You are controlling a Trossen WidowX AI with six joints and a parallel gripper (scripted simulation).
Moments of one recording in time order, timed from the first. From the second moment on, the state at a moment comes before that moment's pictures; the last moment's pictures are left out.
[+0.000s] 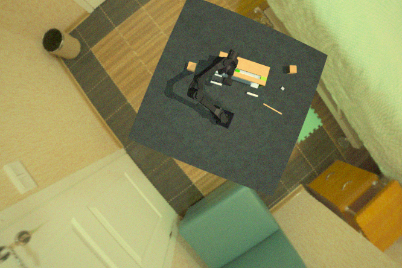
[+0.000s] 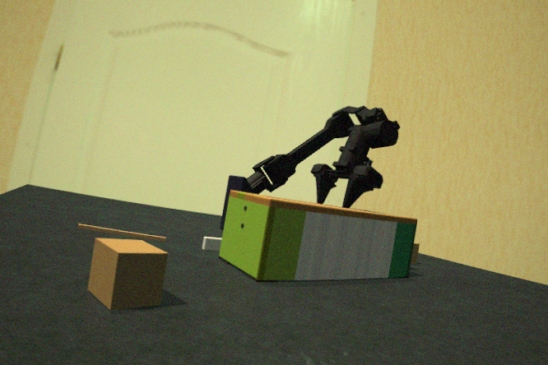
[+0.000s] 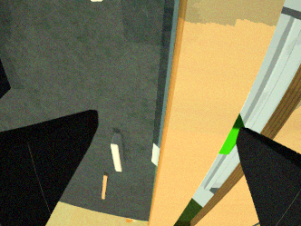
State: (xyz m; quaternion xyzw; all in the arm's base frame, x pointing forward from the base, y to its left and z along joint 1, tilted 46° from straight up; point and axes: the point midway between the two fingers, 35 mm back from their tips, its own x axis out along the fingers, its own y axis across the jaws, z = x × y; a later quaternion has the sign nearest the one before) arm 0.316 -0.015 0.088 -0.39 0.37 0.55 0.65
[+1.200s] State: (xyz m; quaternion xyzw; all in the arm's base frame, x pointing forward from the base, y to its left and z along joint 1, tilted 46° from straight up) arm 0.318 -0.013 0.047 -0.39 0.37 0.54 0.65
